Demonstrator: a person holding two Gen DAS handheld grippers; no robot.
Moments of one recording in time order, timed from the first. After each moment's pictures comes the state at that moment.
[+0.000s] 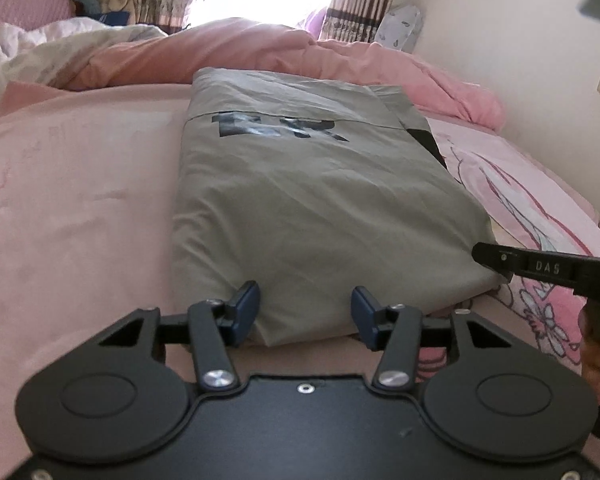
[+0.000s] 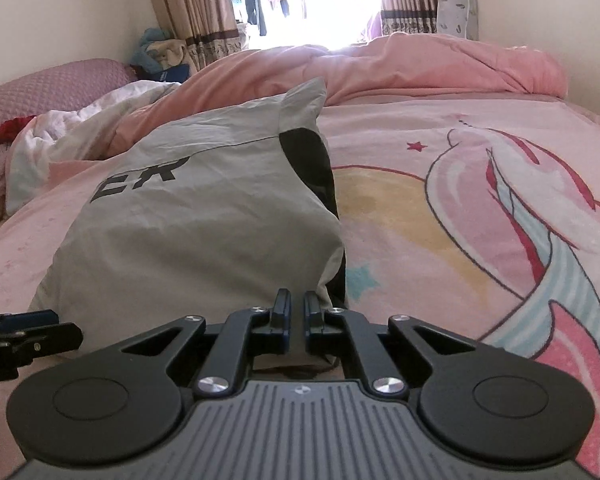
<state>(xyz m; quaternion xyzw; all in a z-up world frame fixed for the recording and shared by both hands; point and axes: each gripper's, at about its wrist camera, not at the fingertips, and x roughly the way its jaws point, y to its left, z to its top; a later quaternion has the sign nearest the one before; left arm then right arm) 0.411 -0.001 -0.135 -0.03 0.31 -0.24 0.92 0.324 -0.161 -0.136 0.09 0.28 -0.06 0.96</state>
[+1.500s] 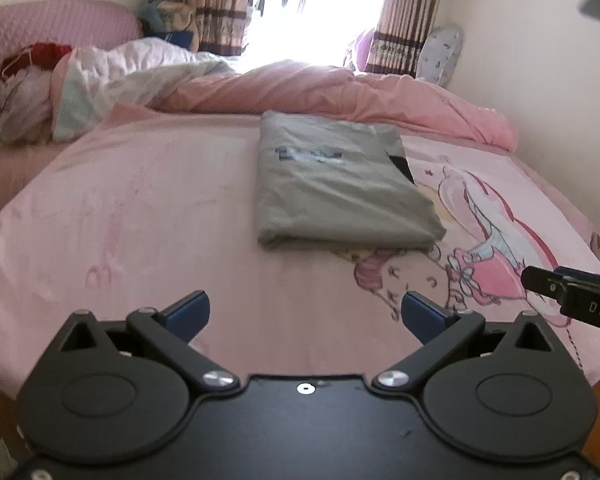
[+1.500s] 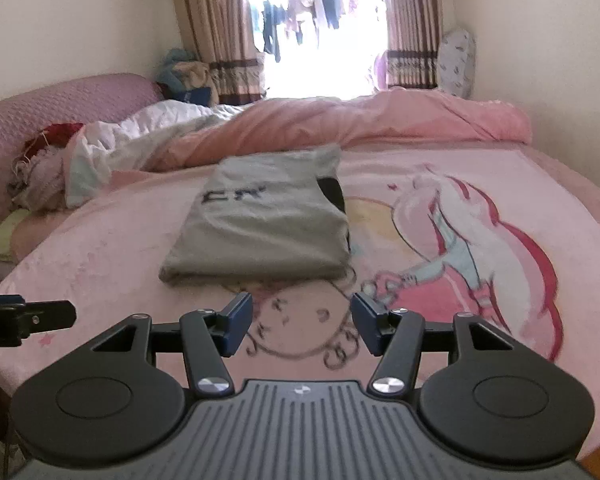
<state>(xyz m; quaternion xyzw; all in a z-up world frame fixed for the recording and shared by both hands) 0.188 0.058 -0.026 -0.03 0.31 -0.15 0.94 0.115 -0.102 -0.033 0.05 0.25 -0.06 0.96</state>
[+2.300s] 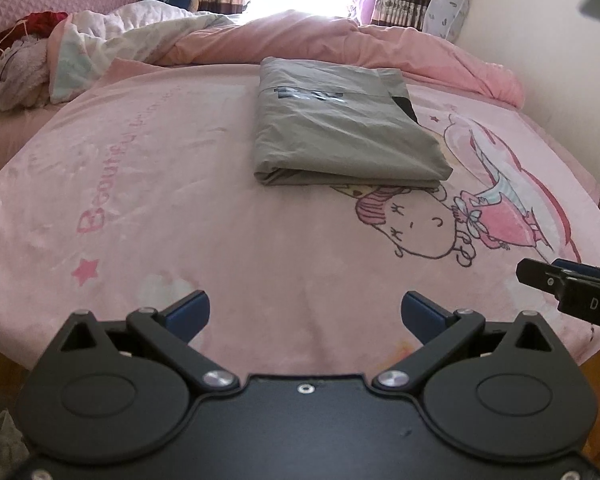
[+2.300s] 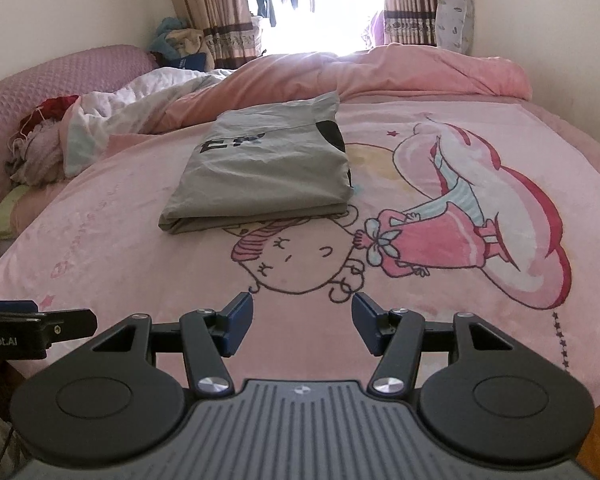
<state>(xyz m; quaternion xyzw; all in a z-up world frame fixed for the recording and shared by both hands) 0.183 0.044 -0.058 -0.01 0.37 -0.15 0.92 0.104 -0.095 -0.065 0.07 0.30 -0.05 0.95</state>
